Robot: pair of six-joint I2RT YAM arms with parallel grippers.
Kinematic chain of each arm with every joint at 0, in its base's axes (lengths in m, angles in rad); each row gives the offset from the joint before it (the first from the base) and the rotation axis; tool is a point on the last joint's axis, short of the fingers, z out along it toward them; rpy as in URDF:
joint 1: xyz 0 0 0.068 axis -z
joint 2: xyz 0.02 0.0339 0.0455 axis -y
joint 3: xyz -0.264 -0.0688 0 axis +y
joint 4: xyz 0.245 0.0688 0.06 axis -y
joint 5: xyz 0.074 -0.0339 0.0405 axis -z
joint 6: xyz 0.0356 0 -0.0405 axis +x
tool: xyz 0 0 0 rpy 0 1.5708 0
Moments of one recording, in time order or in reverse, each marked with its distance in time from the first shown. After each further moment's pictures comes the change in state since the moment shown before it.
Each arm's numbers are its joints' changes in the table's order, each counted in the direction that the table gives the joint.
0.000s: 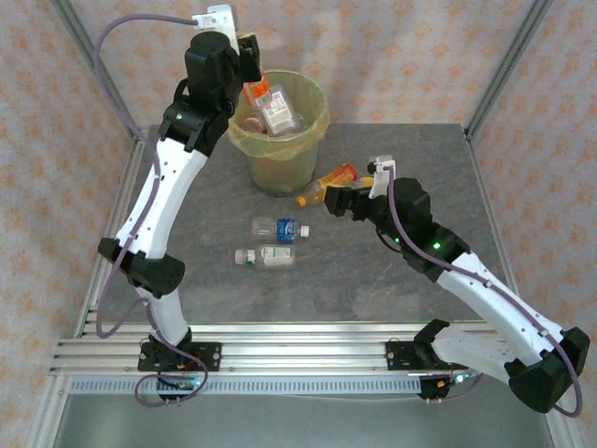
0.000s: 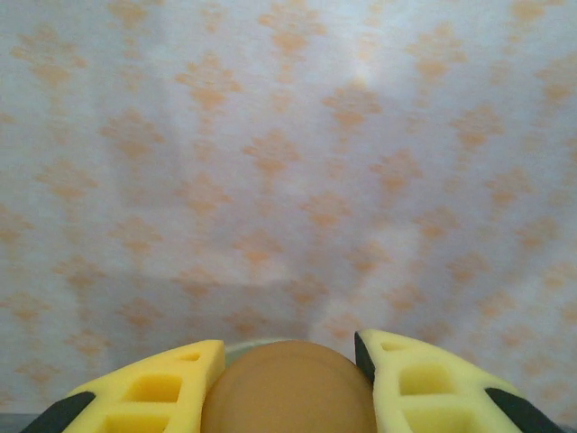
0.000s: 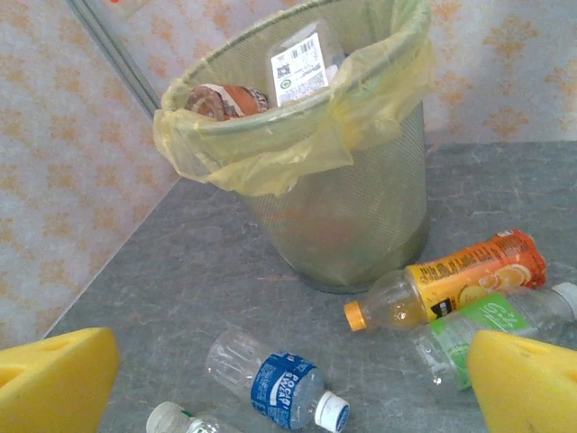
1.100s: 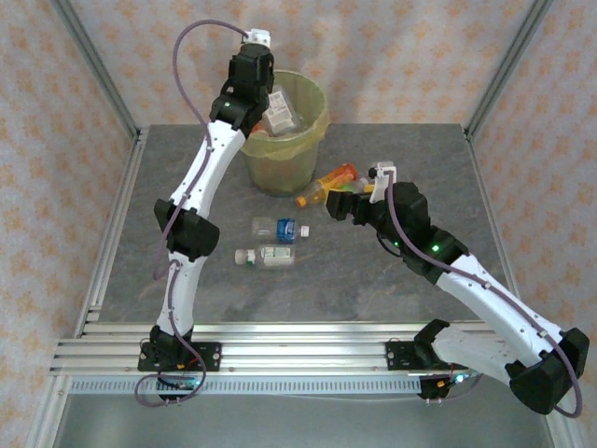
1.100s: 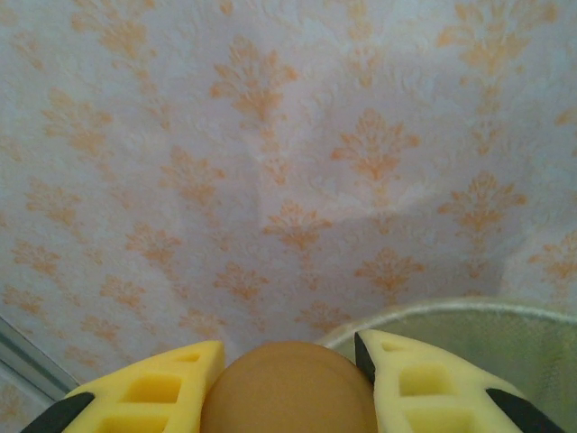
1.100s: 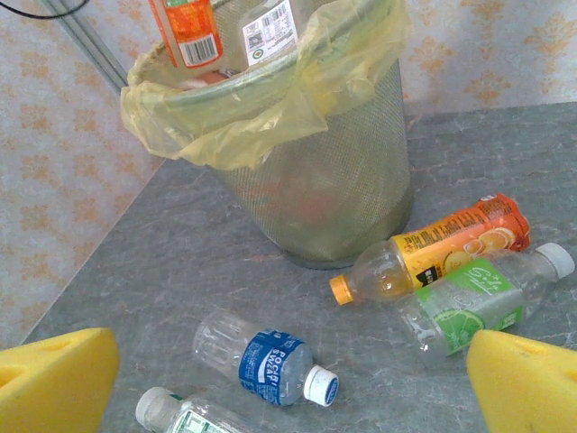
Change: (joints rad) left arm -0.044 -0.448 -0.291 -0.028 -0.187 0.307; right arm 0.000 0.011 0.034 -0.029 0.021 0.042
